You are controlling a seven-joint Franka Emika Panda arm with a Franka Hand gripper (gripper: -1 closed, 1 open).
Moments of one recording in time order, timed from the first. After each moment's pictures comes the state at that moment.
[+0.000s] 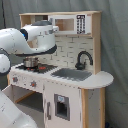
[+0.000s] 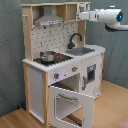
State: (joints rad) arm -0.68 -0.60 0.70 -1.99 -1.33 3.39 -0.63
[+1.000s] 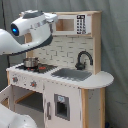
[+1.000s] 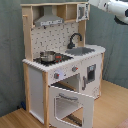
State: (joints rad) arm -0.67 -0.79 0.55 -2.00 -1.33 3.32 -0.46
